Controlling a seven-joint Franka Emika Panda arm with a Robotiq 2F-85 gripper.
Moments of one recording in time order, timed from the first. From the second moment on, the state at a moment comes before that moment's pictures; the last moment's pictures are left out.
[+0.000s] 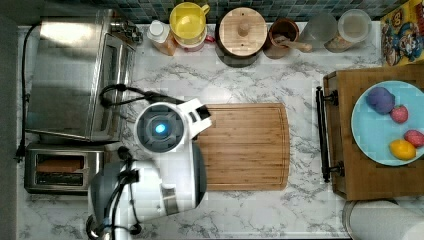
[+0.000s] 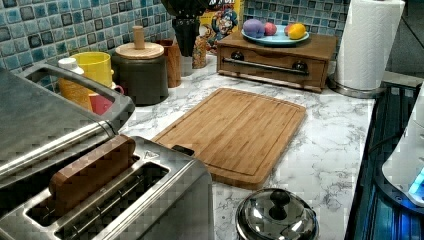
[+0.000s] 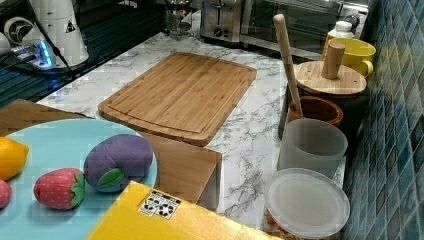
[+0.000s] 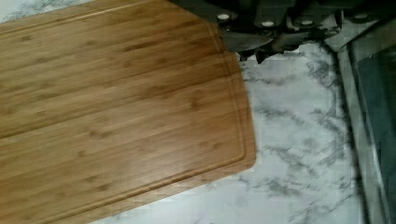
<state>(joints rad) 0.15 -0.12 0.11 -2.16 0.15 0.47 -0.30</state>
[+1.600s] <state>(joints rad) 0.31 -0.15 0.25 -2.35 0.33 0.58 -0.48</state>
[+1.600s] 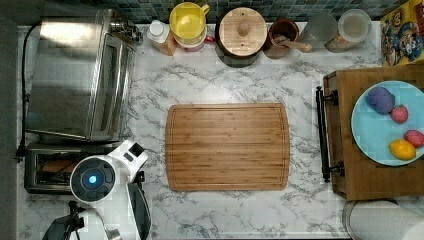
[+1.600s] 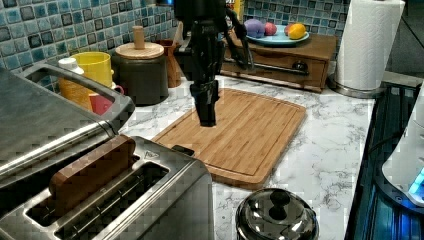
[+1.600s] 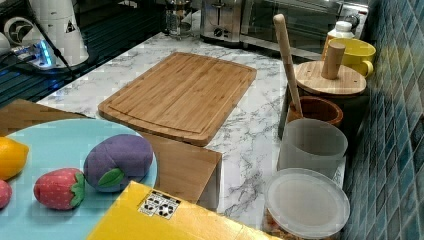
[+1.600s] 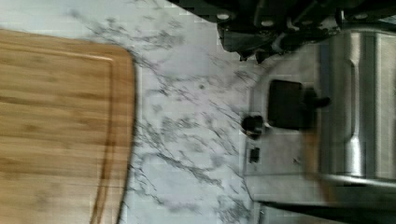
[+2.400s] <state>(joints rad) 0.32 -0.15 0.28 -2.38 0.39 0.72 -0.47</state>
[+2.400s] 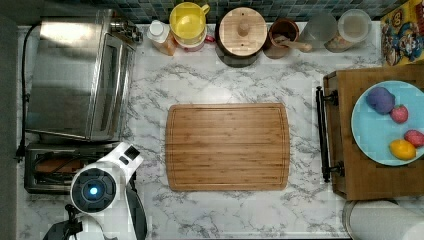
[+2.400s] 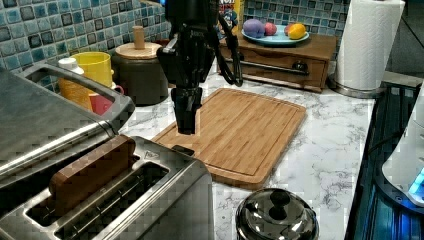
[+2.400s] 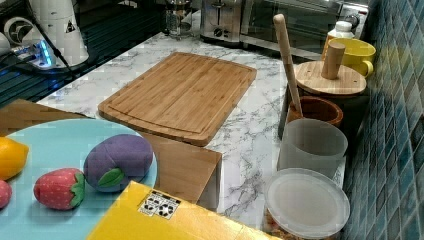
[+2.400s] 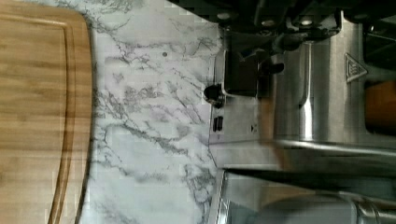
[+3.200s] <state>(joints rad) 0.31 0.06 0.31 -2.32 0.31 0.76 -0.28</state>
